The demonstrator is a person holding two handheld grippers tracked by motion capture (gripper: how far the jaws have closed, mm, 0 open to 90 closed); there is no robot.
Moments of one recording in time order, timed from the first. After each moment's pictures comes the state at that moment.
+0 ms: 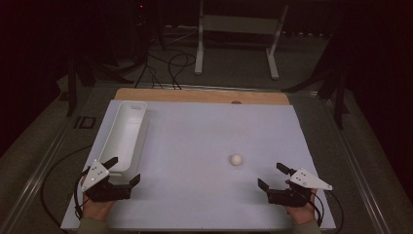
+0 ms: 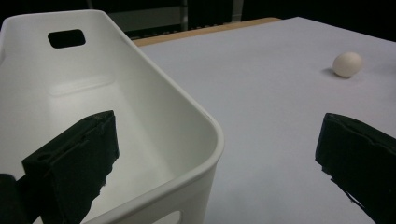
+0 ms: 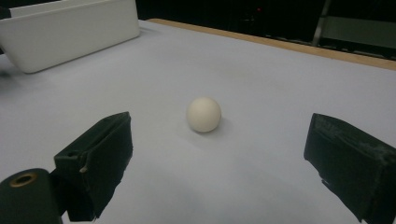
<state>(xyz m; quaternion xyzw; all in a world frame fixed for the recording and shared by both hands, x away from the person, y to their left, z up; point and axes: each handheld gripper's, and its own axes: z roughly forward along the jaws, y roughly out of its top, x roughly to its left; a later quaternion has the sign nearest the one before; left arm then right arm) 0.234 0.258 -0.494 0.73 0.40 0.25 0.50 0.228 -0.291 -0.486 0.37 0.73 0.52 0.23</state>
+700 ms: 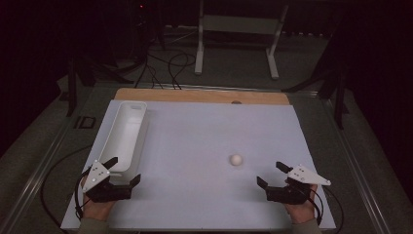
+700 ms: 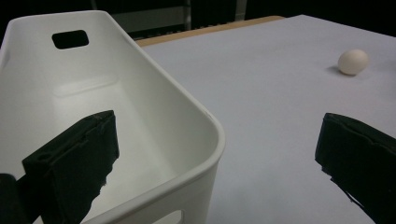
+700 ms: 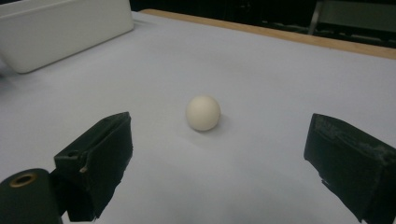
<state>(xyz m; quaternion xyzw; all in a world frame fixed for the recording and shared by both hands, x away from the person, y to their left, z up) 0.233 0.256 -0.496 0.73 0.40 0.26 0.50 0.232 -0.285 -0.475 0.40 0.74 0.50 0.22</state>
